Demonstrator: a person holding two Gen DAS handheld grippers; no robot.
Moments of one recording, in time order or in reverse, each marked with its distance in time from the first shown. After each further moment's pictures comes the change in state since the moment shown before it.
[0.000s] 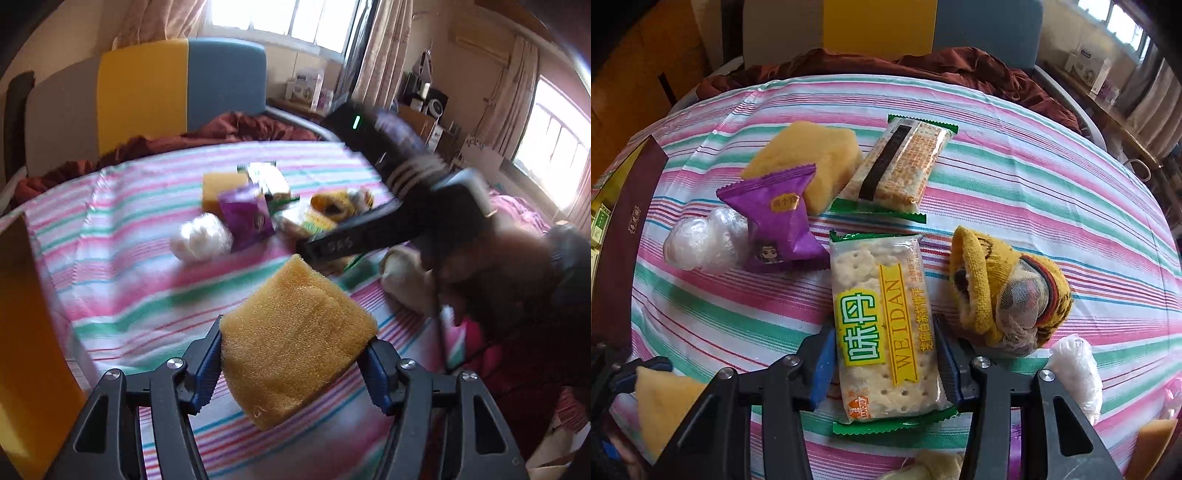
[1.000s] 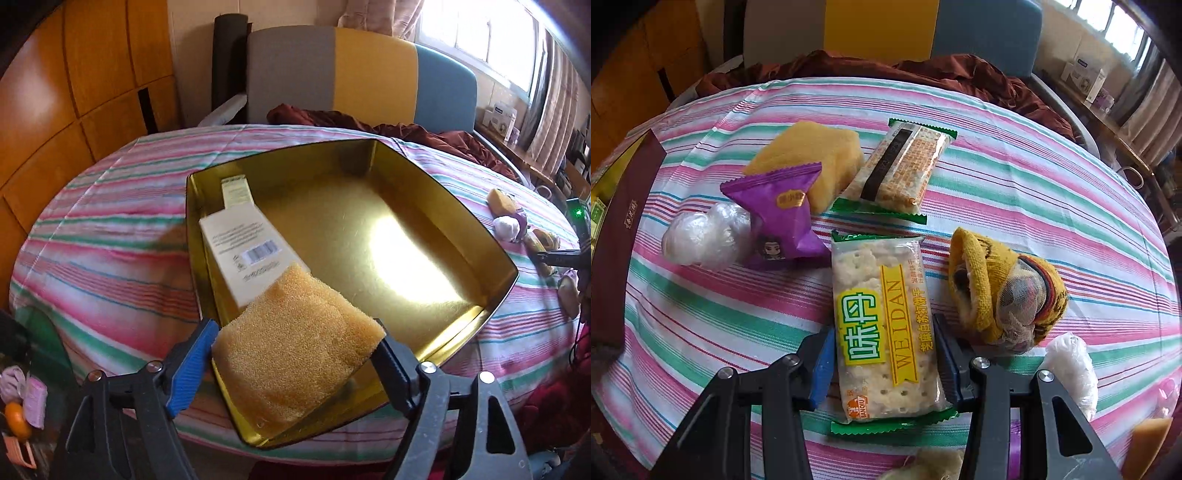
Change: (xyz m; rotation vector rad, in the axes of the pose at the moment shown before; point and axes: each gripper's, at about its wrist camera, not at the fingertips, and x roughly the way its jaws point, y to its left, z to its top) left arm -0.163 0.198 -0.114 -0.401 0.059 0.576; right arm -0.004 0.003 -0.004 -0.017 -0.018 -0.039
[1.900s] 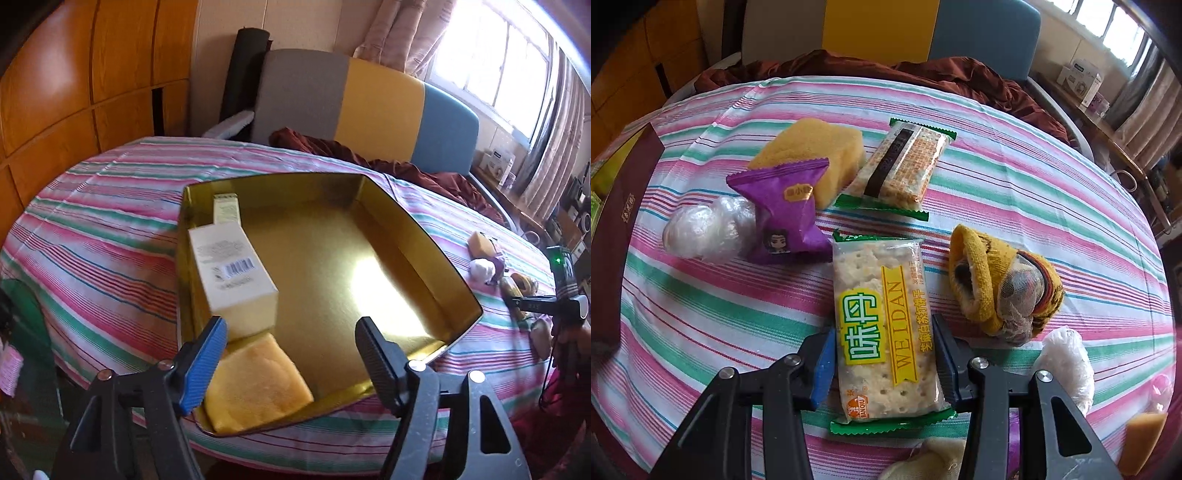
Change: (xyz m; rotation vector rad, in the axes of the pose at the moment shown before) left arm -0.021 -0.012 0.004 -0.134 -0.083 -0.061; right arm -0.005 0.004 -0.004 0.003 0.002 -0.033
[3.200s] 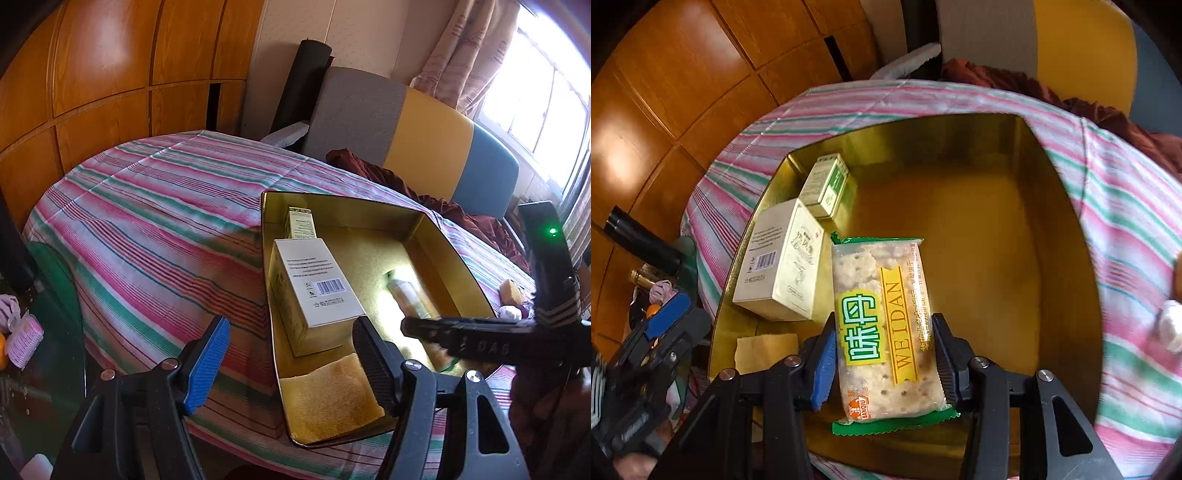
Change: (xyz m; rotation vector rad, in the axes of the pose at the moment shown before) left arm -0.010 0.065 0.003 -0.174 -0.062 0.092; right arm -0.057 0.331 0.023 -0.233 0.025 0.554
